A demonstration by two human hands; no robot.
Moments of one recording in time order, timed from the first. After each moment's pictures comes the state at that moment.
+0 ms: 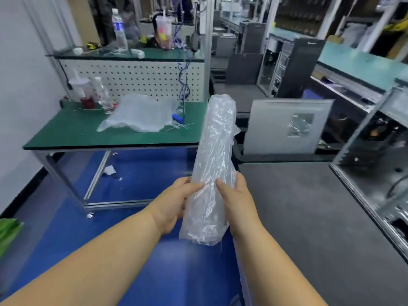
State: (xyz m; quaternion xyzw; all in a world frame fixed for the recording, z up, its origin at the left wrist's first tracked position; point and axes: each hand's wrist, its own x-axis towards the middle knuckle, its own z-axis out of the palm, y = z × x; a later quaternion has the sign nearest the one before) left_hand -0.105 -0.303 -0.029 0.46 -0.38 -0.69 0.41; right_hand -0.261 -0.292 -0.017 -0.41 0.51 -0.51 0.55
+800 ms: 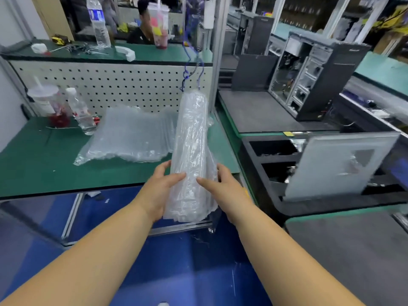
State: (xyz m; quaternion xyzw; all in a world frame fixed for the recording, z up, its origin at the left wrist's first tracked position) left_hand 0.045 -0.608 -0.050 0.46 -0.34 -0.67 0.47; right_hand -0.132 -0.583 -0.021 -0.48 0.55 -0.41 0.55
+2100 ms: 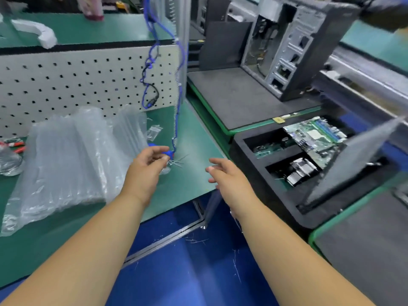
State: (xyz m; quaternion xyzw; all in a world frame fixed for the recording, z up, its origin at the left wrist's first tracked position) left_hand 0.066 -0.833 -0.083 0.47 -0.53 -0.54 0.45; right_hand -0.110 -0.742 -0.048 -0.36 0.70 -0.44 0.44
